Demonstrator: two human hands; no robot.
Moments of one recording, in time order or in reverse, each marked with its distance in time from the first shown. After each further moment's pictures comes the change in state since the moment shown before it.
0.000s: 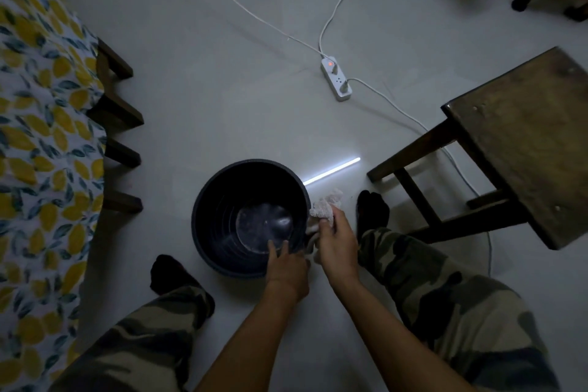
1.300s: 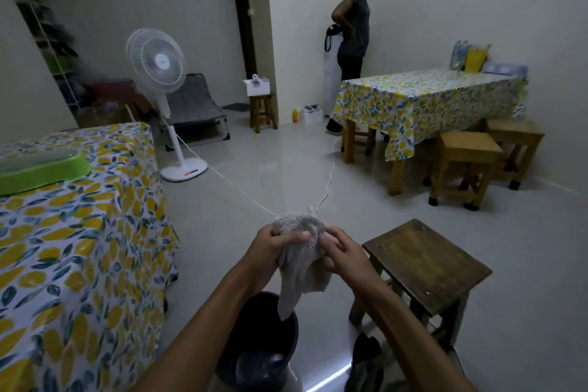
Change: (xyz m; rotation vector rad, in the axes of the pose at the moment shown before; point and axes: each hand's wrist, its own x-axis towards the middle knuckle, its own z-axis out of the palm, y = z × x) left_hand -0.347 0.044 -0.260 -1.544 0.635 0.670; right_hand -0.213 -0.215 -0.222 0.228 -0.303 -0.581
